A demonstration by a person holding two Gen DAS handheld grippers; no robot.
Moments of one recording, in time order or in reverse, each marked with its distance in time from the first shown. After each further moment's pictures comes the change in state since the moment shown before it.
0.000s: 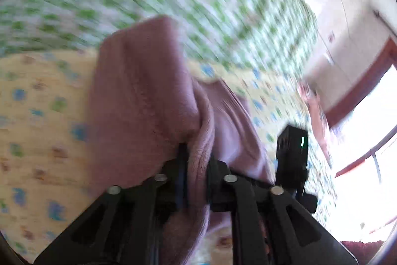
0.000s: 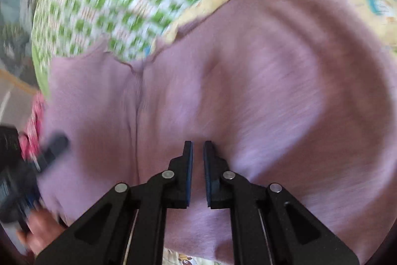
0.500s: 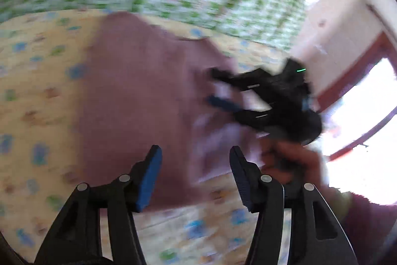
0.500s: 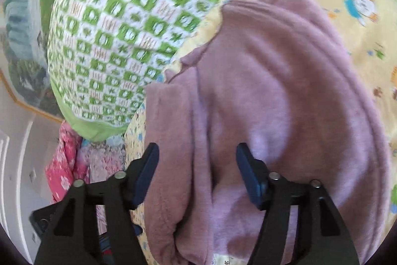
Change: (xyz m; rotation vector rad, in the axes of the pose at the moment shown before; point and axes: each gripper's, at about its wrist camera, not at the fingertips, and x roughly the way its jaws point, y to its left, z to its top) left arm -0.041 0.020 -0.077 -0.008 0.033 0.018; right arm -0.016 0.004 0.012 0.035 0.013 0.143
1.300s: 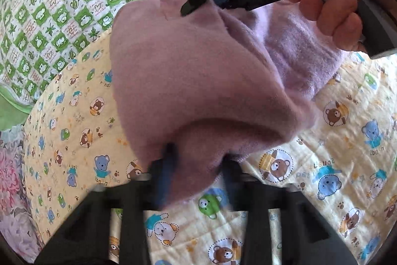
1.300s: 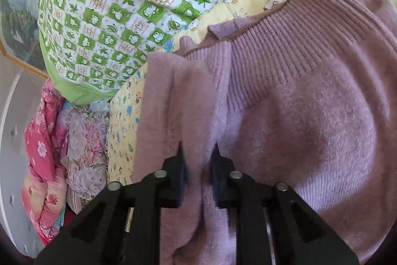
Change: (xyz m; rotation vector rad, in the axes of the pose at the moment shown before) left arm 0.064 -0.006 -0.059 0.534 0.052 0.502; right arm 0.055 0.035 0.019 -0.180 0.143 -0.053
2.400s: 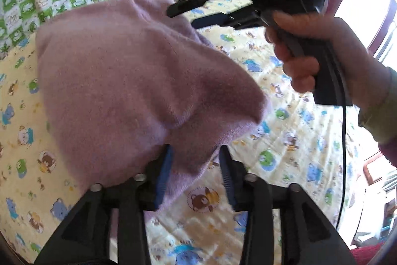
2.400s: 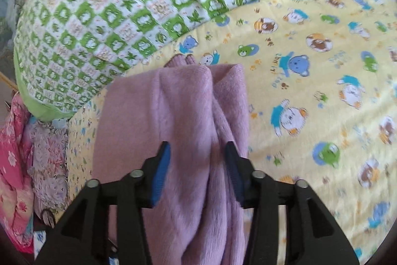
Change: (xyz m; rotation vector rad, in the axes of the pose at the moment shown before) left arm -0.007 -0.062 0.081 -0.092 -0.029 -0.525; right arm -0.121 -0.060 0.012 -0.020 -0.117 -0.299
